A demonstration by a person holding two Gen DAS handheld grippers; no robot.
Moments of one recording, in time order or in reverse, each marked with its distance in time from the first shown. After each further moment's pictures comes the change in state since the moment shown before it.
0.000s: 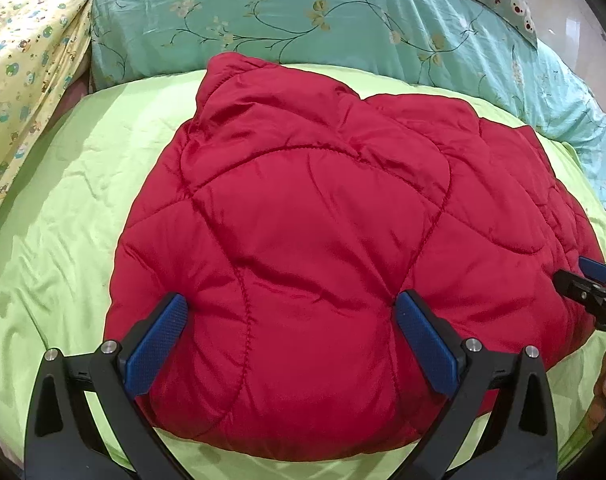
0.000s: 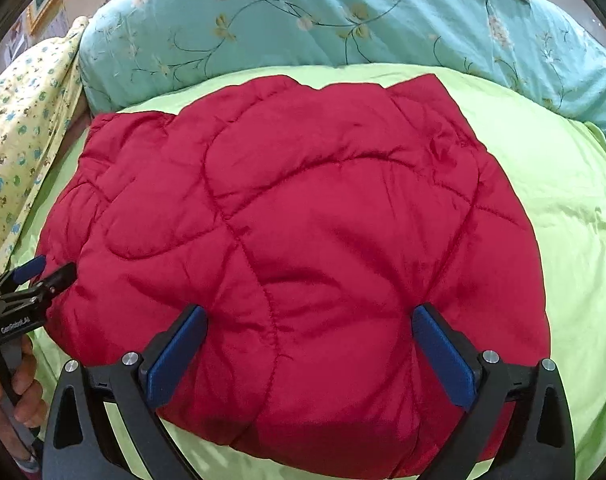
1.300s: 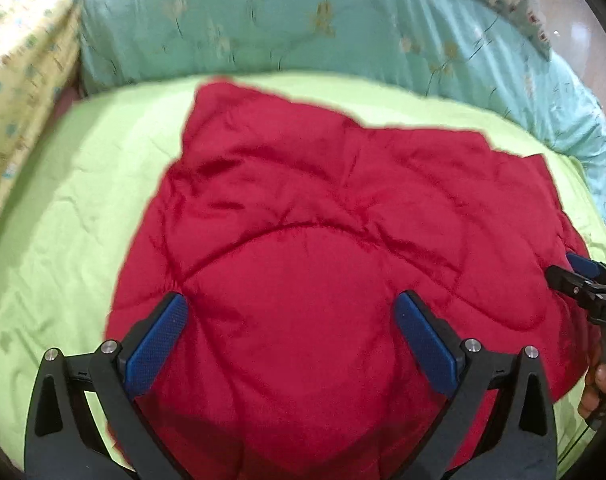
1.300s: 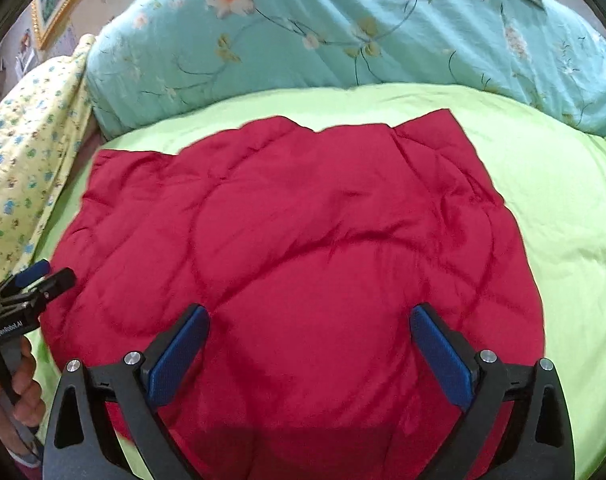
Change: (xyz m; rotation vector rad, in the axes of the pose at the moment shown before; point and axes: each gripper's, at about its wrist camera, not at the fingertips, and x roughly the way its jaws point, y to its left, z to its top) left arm 0.029 0.000 0.053 -0.024 0.054 -0.004; right arm 0.024 -0.020 0.048 -0.025 -0.018 0.081
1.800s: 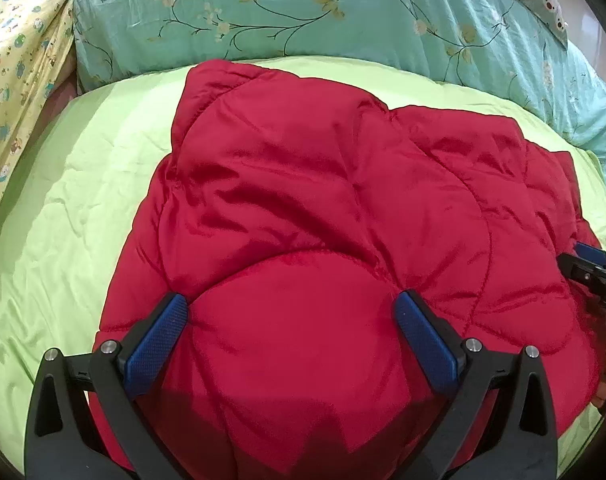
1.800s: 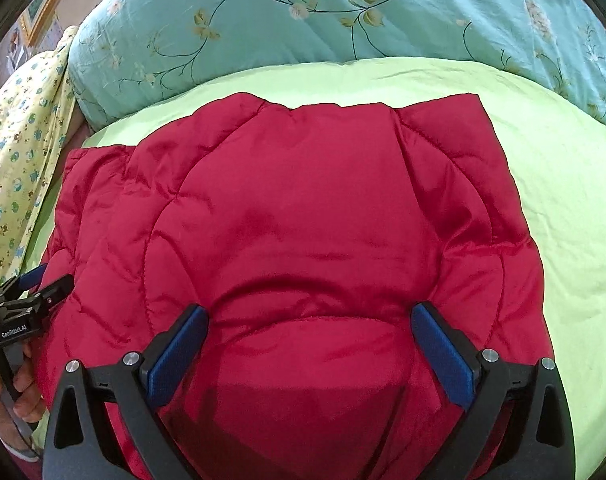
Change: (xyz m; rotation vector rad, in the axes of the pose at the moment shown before) left arm 0.024 -0.007 0.012 0.014 0.017 0.060; right arm 0.035 -0.019 0.021 0.003 0.059 0.030
